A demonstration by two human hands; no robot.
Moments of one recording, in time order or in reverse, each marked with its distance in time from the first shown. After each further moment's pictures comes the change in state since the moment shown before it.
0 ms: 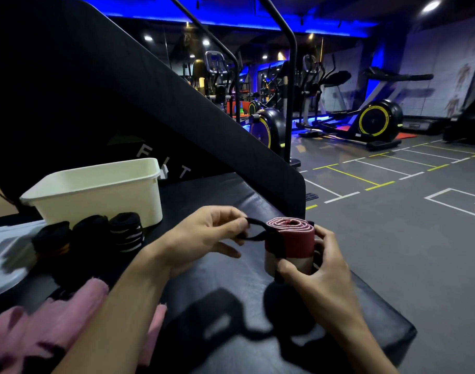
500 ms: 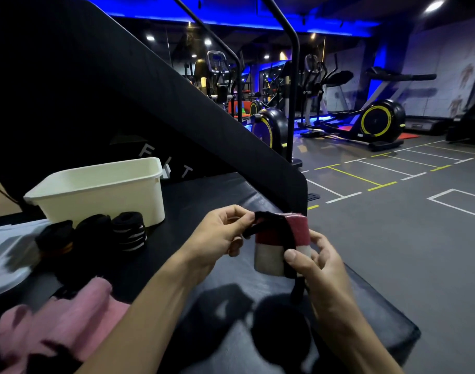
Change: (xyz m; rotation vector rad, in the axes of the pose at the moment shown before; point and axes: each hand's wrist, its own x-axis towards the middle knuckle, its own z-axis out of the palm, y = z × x) left_hand 0.015 -0.014 0.023 -0.102 0.232 -0.042; right_hand 0.003 0.003 0.008 0.511 -0.149 0.172
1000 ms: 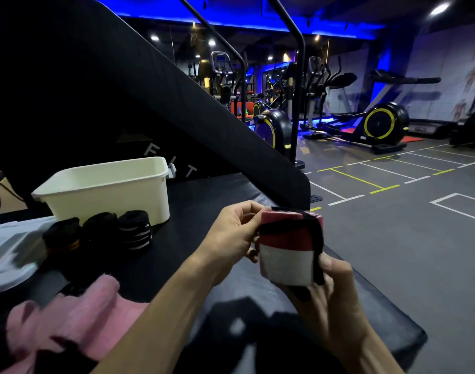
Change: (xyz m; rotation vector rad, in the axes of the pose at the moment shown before) left_hand -0.005 0.008 0.017 -0.026 -0.003 0.076; right_hand -0.018 -0.015 0.010 0.564 -0.417 0.128
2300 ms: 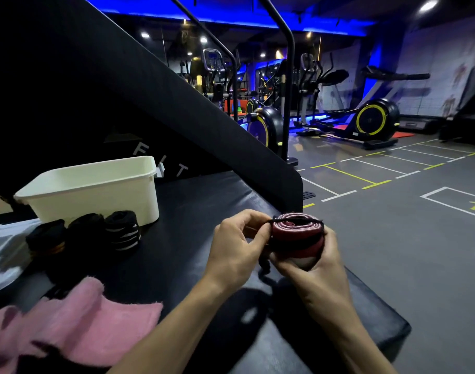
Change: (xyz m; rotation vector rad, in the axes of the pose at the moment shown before) left_hand -0.002 -0.033 0.029 0.271 0.222 0.240; right_hand 0.004 -0.005 -0.015 -0.836 0.461 -0.266
